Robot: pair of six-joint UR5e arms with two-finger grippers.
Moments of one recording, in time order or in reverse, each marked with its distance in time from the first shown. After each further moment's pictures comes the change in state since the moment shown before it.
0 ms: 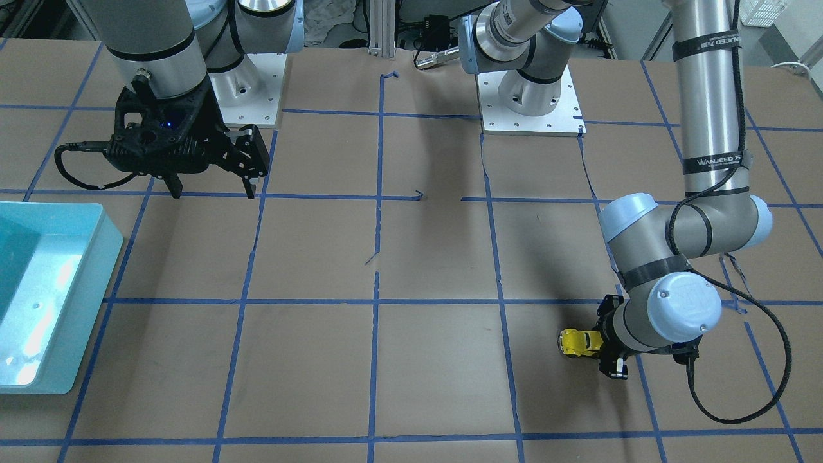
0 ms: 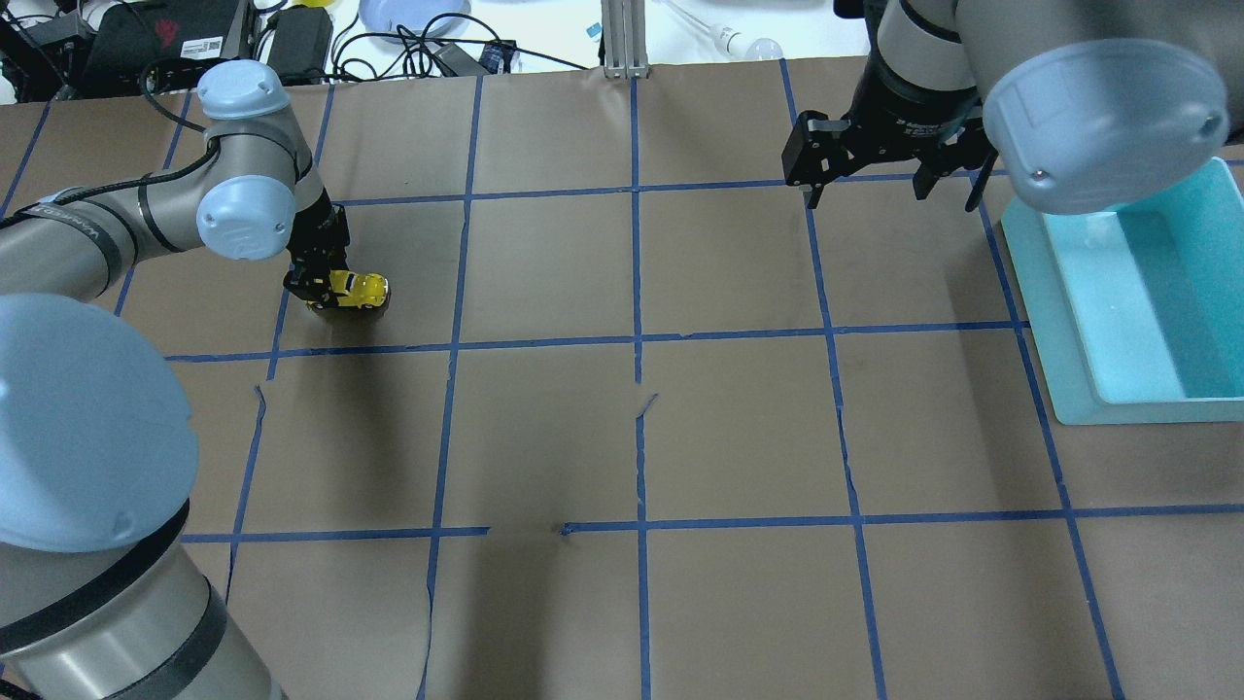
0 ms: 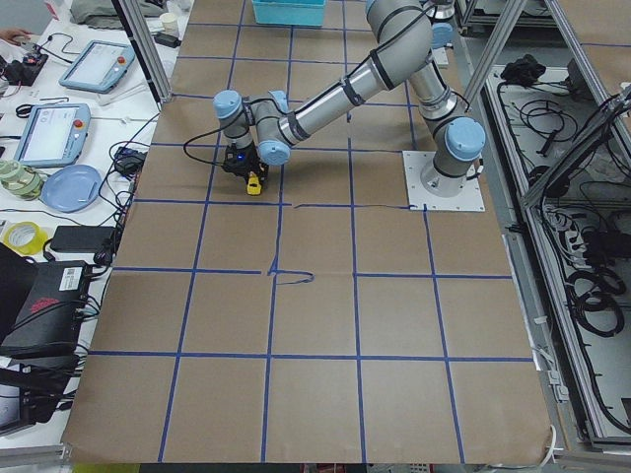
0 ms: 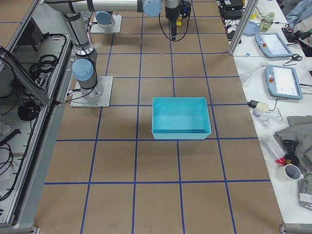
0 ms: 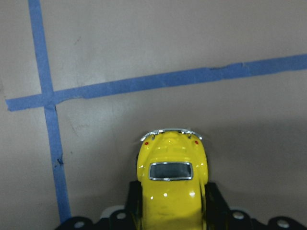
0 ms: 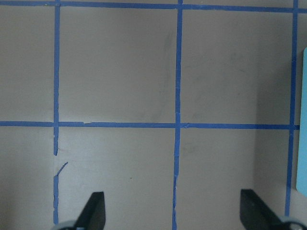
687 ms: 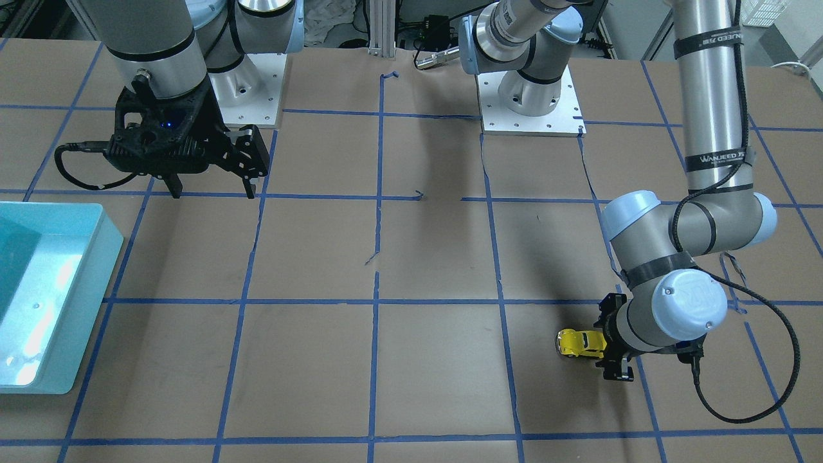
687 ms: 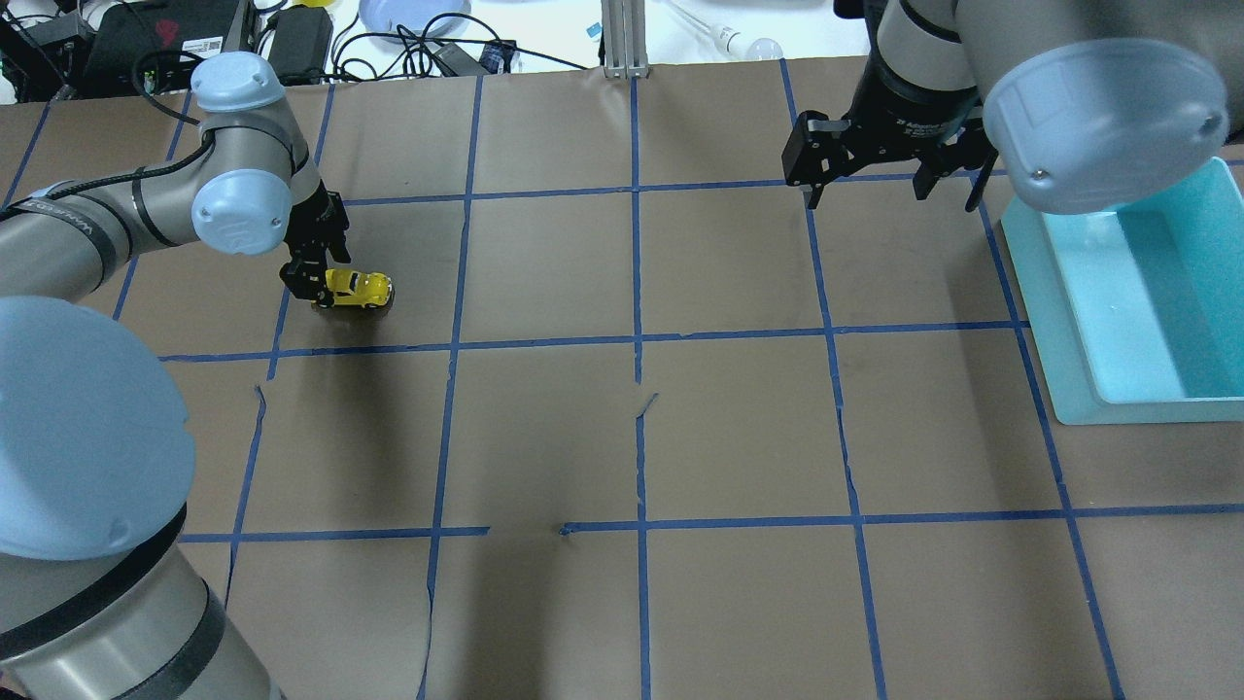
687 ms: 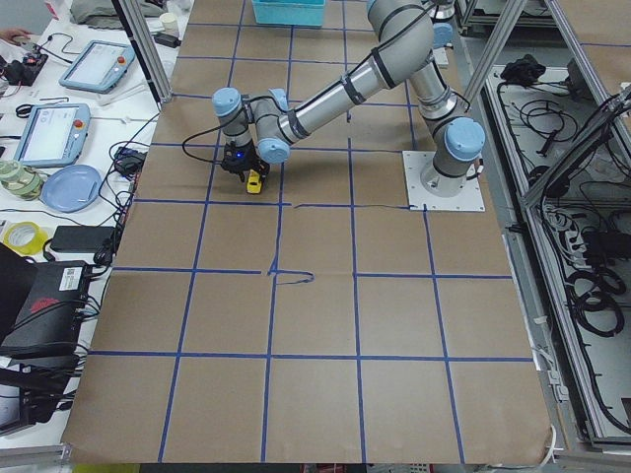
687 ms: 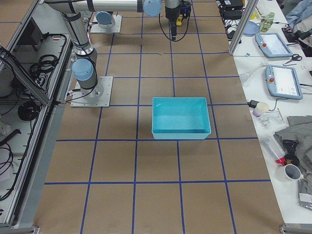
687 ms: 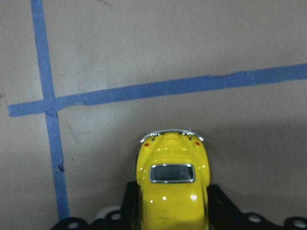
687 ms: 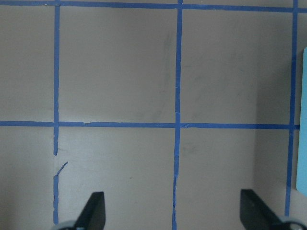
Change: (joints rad) left arm -0.009 0.032 0.008 0.000 -0.018 -0.028; right arm 0.000 0.000 0.000 0.000 0.000 0.000
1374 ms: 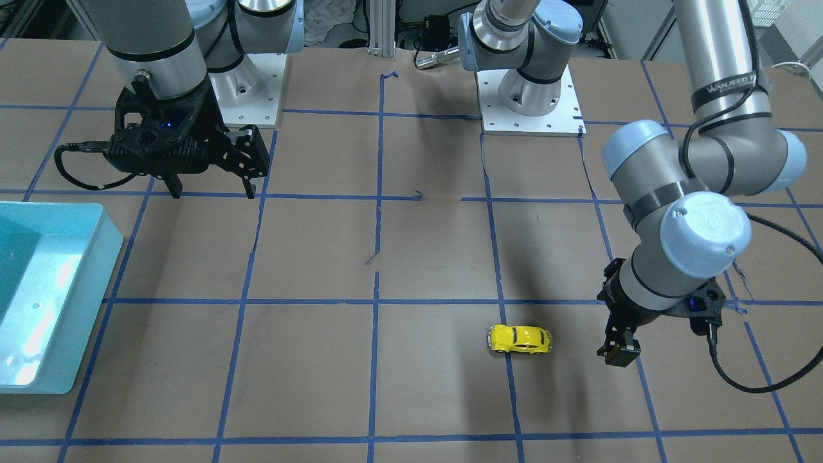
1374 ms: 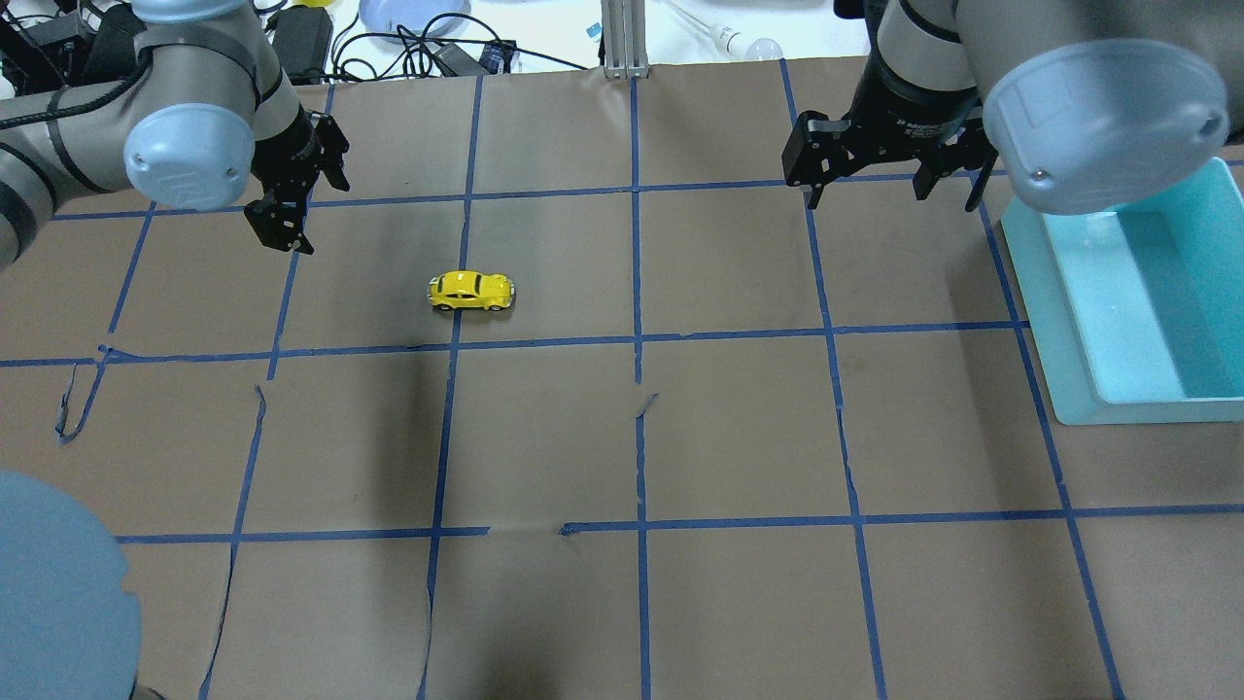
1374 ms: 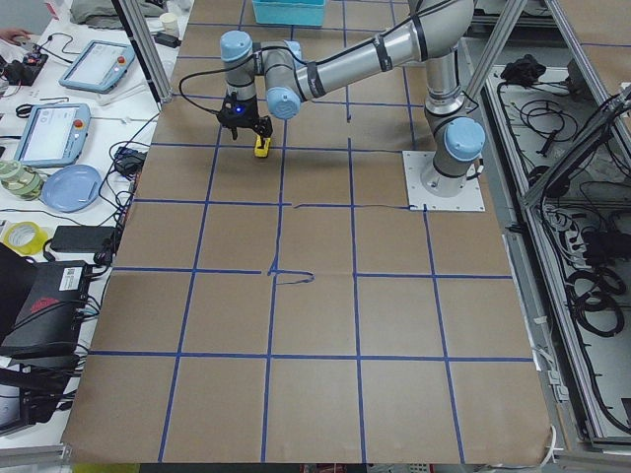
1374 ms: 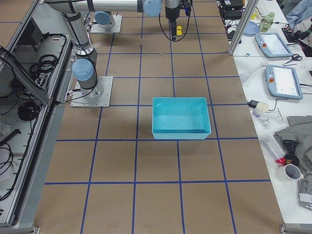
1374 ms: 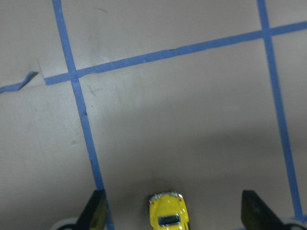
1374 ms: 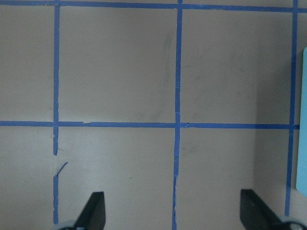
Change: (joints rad) left arm -0.059 0.241 0.016 -0.114 -0.025 0.240; right arm 0.000 0.000 0.000 0.000 0.000 0.000
